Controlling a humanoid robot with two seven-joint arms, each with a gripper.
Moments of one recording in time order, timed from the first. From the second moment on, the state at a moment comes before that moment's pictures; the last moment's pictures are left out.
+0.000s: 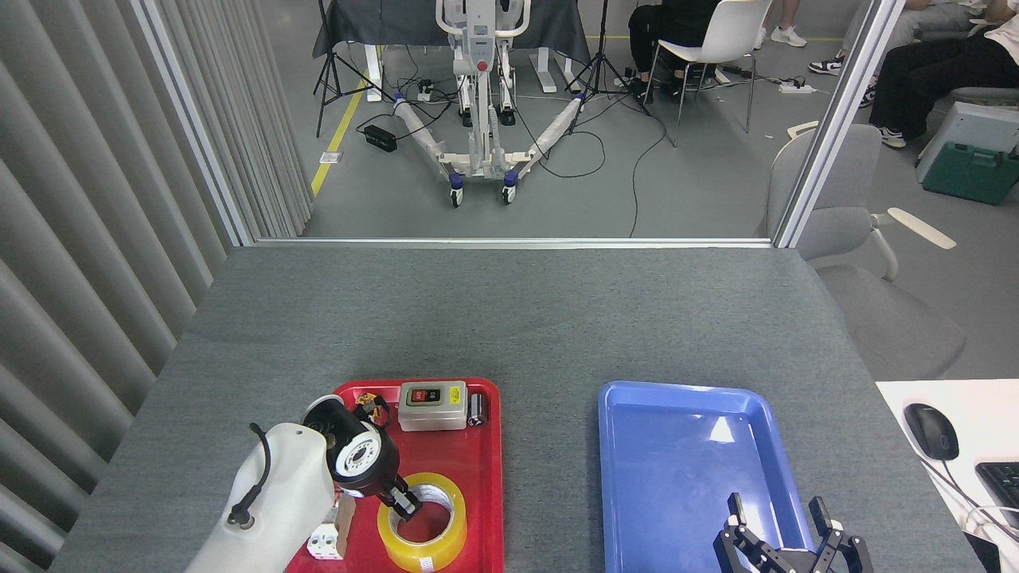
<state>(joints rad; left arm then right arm) -0.58 0.17 -0.47 -1.14 -1.10 -0.45 -1.35 0.28 -0.04 -0.09 -1.68 1.42 -0.05 -0.15</state>
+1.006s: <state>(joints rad) -0.59 0.03 -0.28 -1.09 -0.34 -0.76 -1.23 0.28 -0.04 -0.09 -1.68 1.42 -0.05 -0.15</state>
